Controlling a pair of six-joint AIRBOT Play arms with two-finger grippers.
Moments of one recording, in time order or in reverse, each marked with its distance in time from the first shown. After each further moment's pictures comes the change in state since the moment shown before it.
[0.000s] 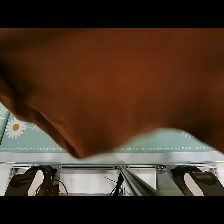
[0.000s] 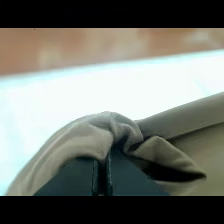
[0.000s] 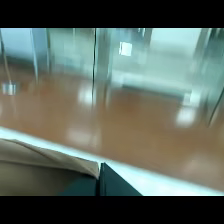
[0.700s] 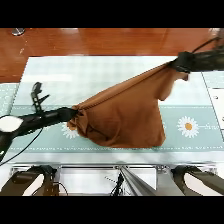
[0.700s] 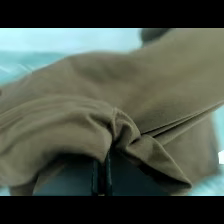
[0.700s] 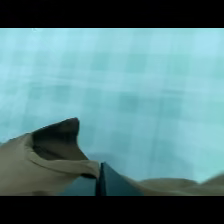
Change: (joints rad) left arm -0.319 -0.250 -0.917 -0.204 0.661 0.200; right arm 0.003 -0.499 -0.607 0.248 -0.340 -0.054
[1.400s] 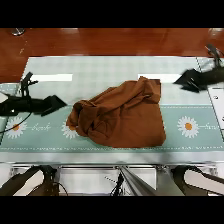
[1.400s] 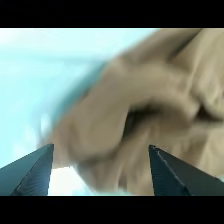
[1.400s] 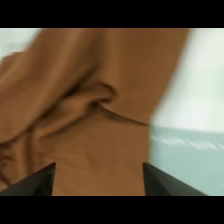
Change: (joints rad) left arm 0.306 -0.248 0.251 0.196 -0.393 -0.074; right arm -0.306 -0.111 -0.135 0.026 0.267 -0.104
